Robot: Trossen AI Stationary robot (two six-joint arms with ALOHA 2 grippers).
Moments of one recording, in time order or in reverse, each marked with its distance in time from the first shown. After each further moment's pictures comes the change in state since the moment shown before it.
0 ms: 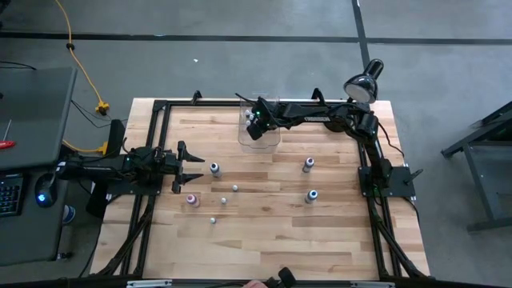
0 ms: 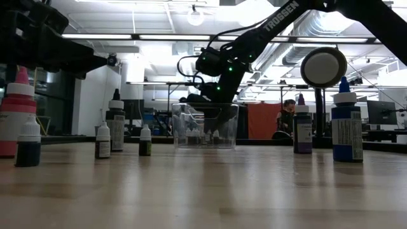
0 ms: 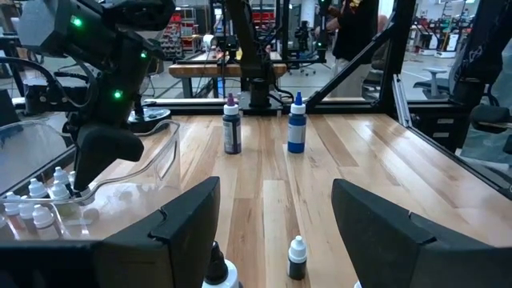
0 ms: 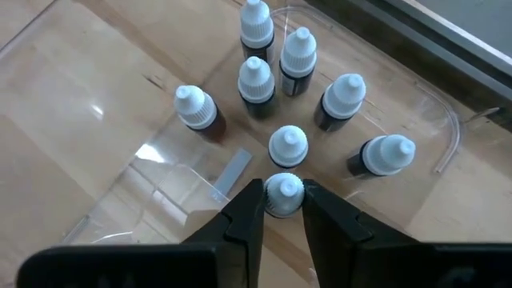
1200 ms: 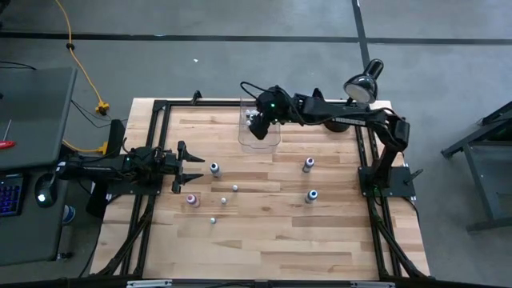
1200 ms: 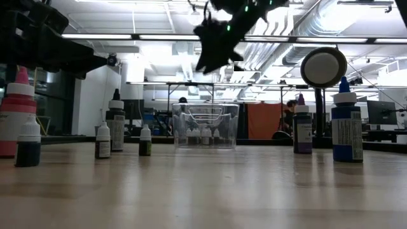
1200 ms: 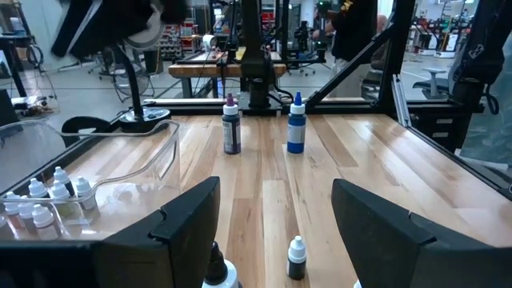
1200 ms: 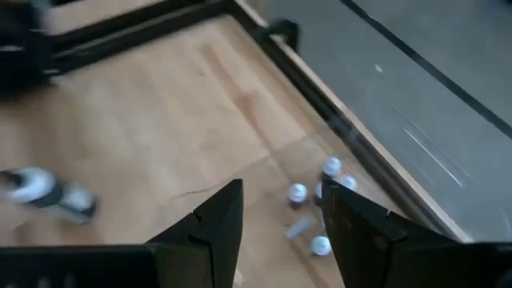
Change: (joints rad) left arm 0.000 0.000 0.000 0.000 0.002 0.000; right arm 0.104 -0.326 0.017 -0.025 -0.036 -0.283
